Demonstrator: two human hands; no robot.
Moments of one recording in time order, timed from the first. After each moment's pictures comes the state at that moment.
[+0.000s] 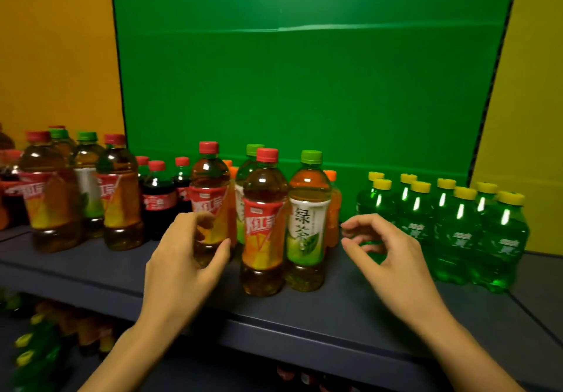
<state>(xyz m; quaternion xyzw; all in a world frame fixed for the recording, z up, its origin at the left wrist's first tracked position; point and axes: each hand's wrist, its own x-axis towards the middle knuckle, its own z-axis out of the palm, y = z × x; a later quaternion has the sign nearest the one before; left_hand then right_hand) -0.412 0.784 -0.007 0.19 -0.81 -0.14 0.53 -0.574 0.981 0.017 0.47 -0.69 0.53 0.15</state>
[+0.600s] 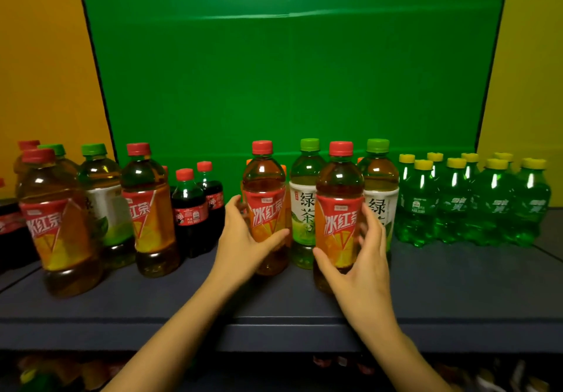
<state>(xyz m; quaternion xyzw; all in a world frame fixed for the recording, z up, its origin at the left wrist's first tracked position) -0.444 0.674 -0.006 0.08 -0.81 -0.44 0.37 -0.487 0.843 -0.031 0.29 -0.73 0.57 0.24</state>
